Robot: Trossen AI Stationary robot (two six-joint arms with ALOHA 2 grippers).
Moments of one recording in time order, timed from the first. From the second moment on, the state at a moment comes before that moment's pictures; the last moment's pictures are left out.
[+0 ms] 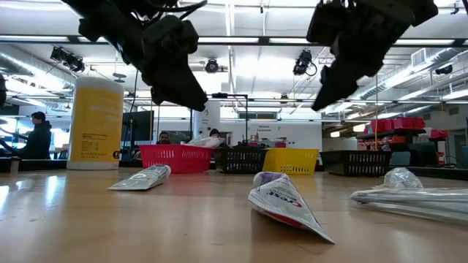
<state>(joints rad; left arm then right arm) -0.07 1.41 0.74 0.02 -0.16 -0.37 0.21 1.38 0.81 -0.30 0.07 0.33</state>
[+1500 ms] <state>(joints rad) -0.19 1.41 0.74 0.24 -0.18 -0.43 0.36 1.90 0.90 0.46 -0.31 -0.25</state>
